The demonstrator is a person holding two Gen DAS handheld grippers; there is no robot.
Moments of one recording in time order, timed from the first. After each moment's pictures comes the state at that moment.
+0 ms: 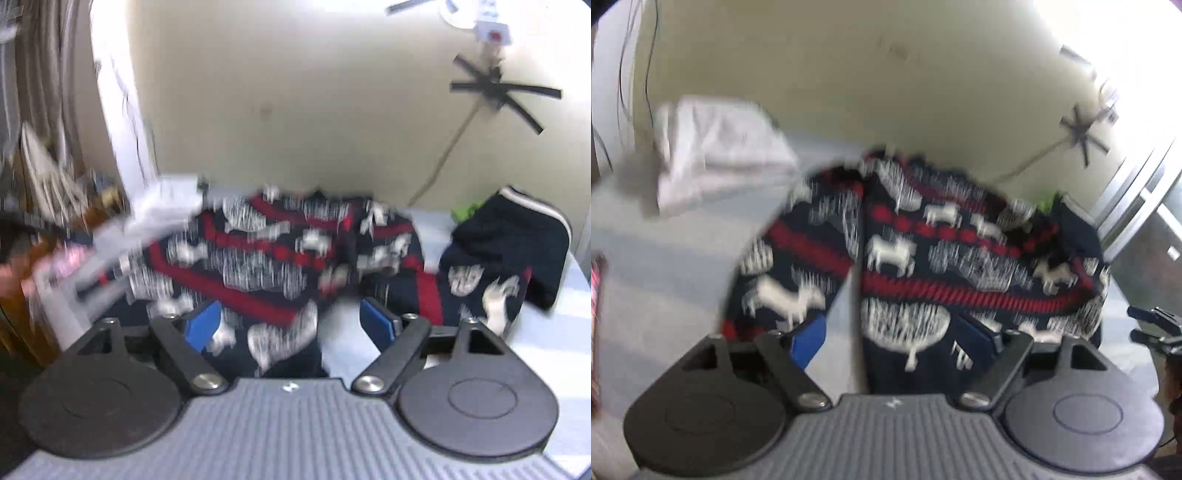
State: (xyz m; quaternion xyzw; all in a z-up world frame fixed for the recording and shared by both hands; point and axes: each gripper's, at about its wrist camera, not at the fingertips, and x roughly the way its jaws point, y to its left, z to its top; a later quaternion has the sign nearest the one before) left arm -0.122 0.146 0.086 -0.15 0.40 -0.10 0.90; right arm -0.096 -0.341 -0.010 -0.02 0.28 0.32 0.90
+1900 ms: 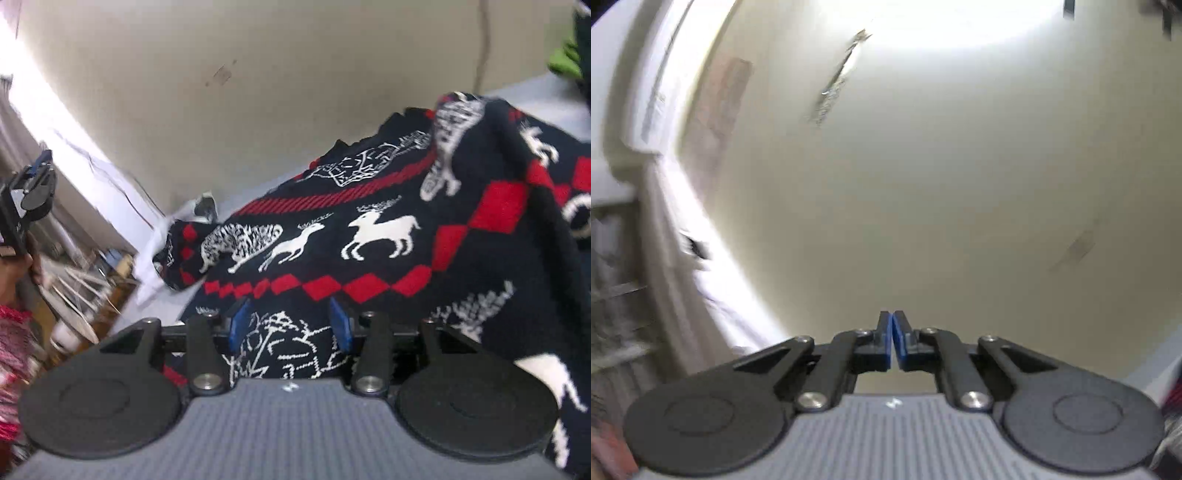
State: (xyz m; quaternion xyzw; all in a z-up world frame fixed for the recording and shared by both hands) left arm 0.022 0.029 0.162 0.41 0.00 0.29 0.87; right arm 0.057 -0.267 -0.067 0.26 0.35 0.35 0.83
